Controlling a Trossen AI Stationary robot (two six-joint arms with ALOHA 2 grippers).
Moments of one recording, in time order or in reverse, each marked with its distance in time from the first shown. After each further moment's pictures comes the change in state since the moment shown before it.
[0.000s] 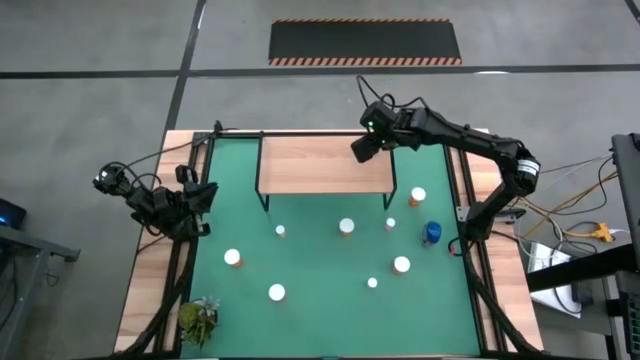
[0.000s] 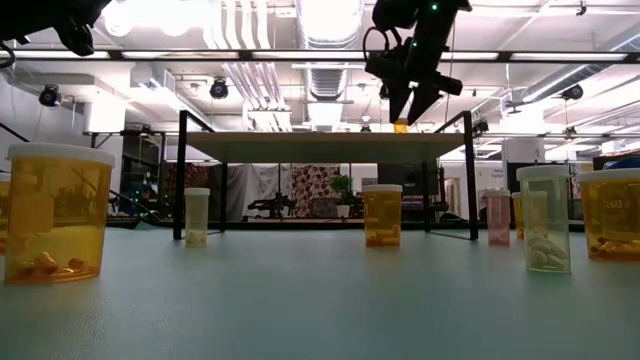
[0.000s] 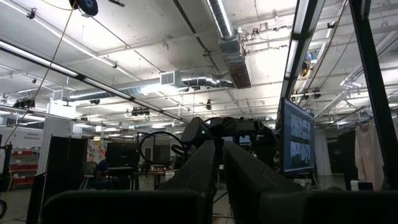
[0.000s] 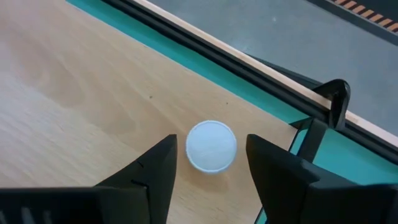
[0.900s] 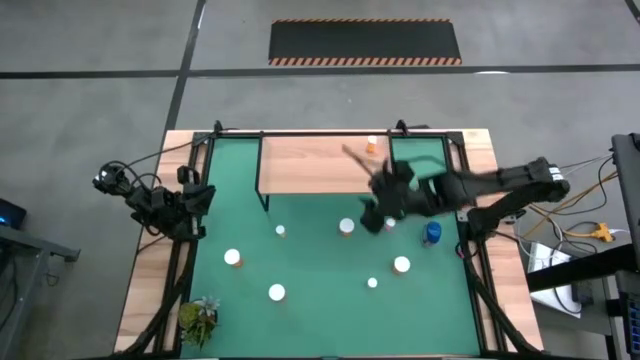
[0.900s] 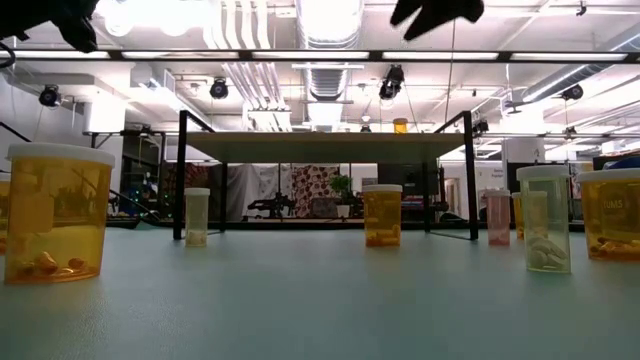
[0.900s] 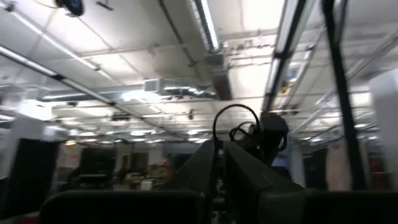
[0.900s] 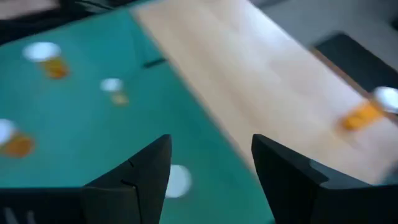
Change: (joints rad) left arm 0.000 0.015 0.000 0.023 0.110 -0.103; right arm 0.681 -0.218 -0.154 0.141 0.278 0.045
